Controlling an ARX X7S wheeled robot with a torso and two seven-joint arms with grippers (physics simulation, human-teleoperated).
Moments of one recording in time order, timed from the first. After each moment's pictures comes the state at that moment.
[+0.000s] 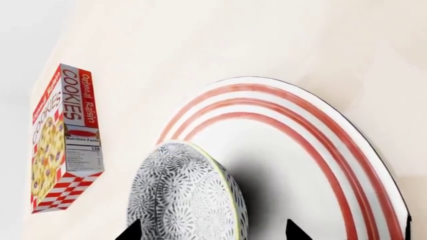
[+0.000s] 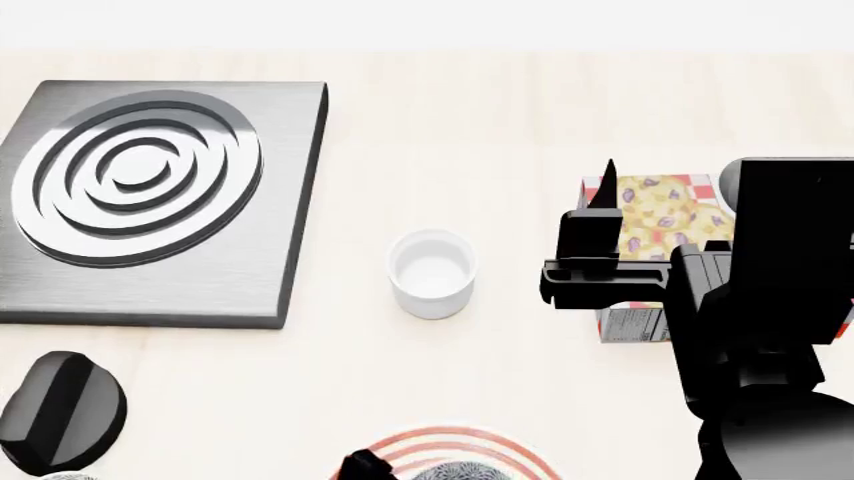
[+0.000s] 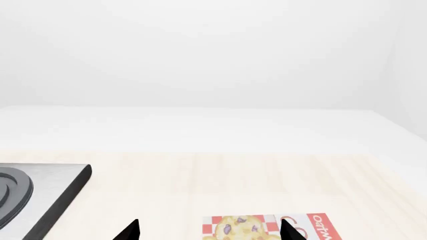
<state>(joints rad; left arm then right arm) -1.15 -0.52 1.60 0.58 0.02 -0.75 0.38 0.66 0.39 0.04 -0.51 0.61 1.04 0.29</state>
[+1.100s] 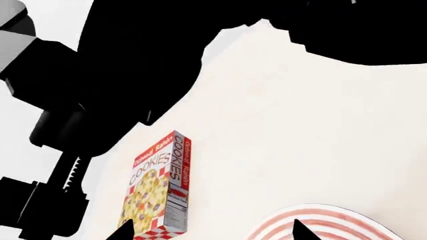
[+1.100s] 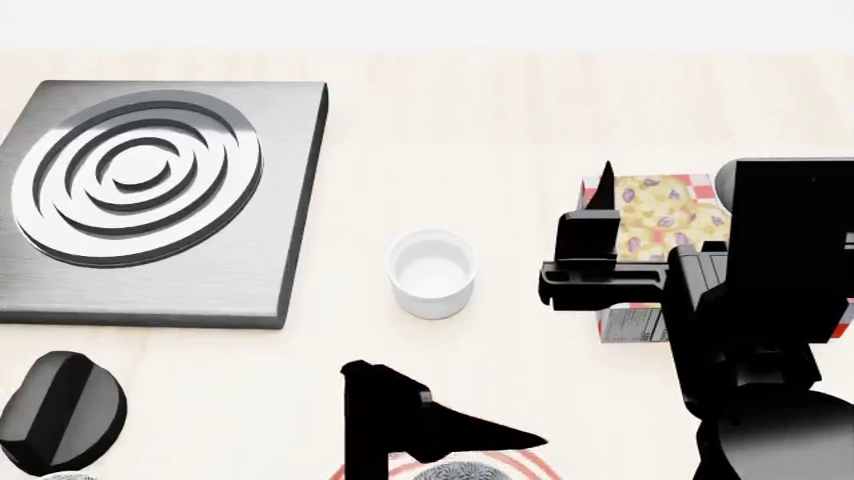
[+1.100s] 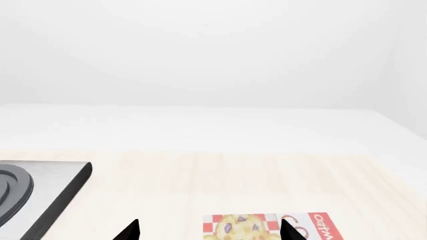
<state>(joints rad) -1.08 -0.46 1.22 0.74 -0.21 -0.81 0.27 0.66 0.40 0.02 -0.50 0.62 1.02 0.29</state>
